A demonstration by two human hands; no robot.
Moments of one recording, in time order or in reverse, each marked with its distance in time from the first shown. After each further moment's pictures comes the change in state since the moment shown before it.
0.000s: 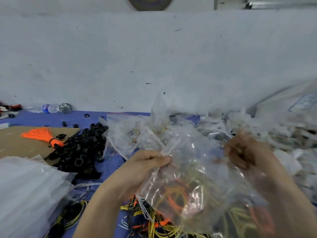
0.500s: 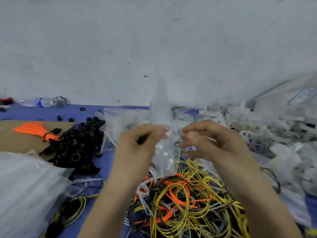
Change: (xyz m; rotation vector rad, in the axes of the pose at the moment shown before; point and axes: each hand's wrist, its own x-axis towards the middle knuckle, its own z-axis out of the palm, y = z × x) left_hand -0.011 0.019 0.015 0.295 0.447 0.496; right_hand -0.015 -0.012 0.076 -0.164 -0.114 -0.144
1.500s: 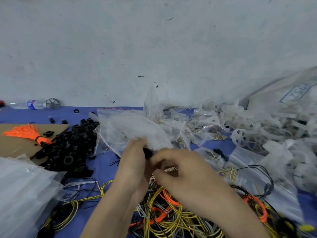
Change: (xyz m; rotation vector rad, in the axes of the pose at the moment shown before) left_hand -0.003 -0.009 0.026 -0.568 0.085 -0.595; right_hand -0.016 -0.008 0.030 -0.604 -0.295 0.095
